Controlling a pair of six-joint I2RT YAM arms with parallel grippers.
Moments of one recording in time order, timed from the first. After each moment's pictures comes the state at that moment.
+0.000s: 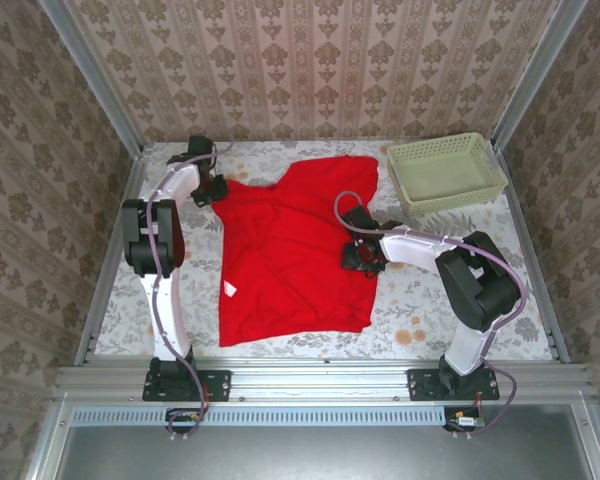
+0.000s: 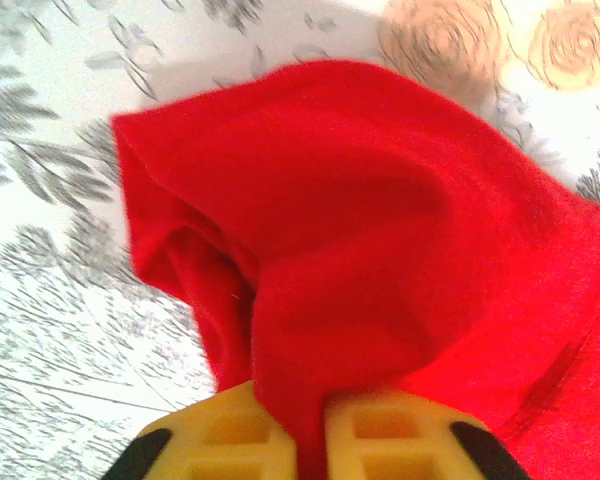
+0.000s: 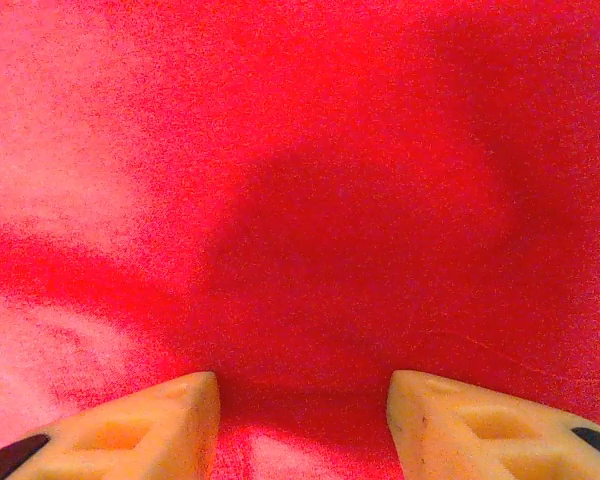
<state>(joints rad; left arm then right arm) -0.09 2.21 1.79 -0.74 0.03 -0.33 0.53 1.77 1.02 -0.48 0.07 0.64</state>
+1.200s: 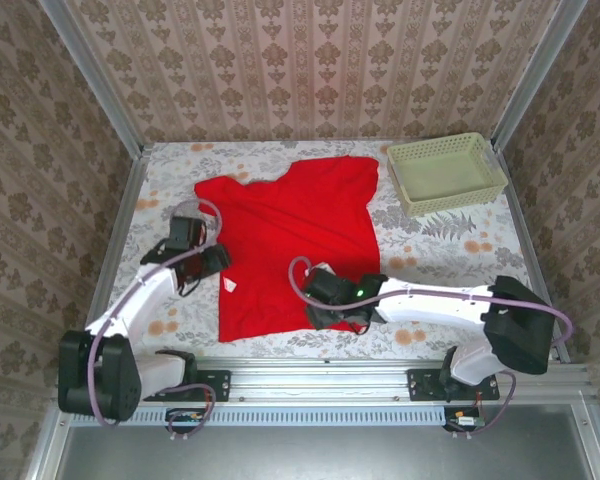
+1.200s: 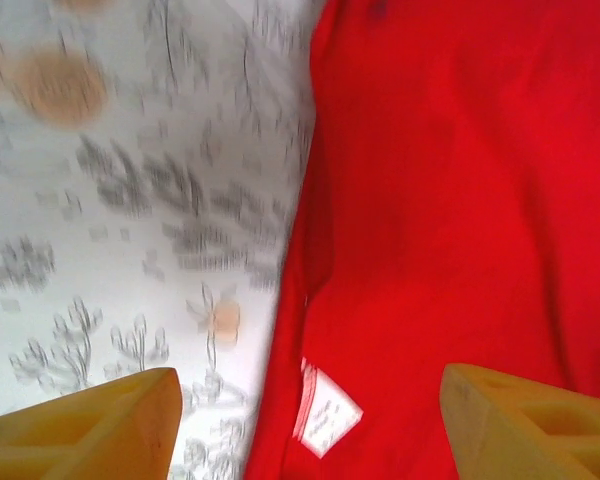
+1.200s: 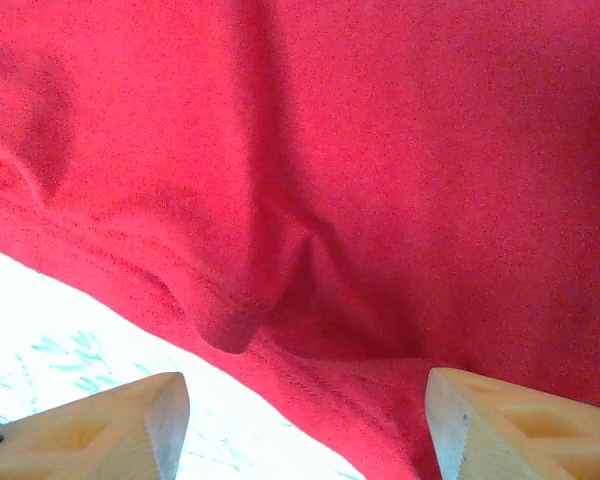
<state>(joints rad) -0.23 1.13 0.63 -0.54 0.04 -0.53 1.09 1.53 0.92 -0.57 0.21 0.53</state>
